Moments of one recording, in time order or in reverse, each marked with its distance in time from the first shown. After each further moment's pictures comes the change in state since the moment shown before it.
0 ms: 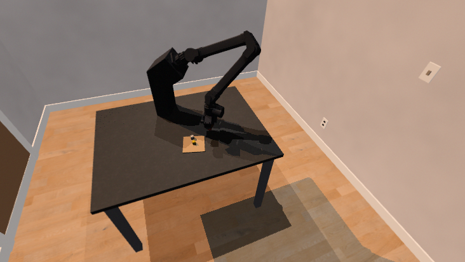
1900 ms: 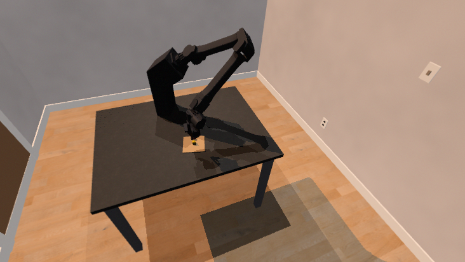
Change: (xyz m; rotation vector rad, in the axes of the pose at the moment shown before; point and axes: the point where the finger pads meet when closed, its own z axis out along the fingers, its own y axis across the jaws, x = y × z) arm -0.167 -0.078 -0.085 0.009 -0.021 -0.333
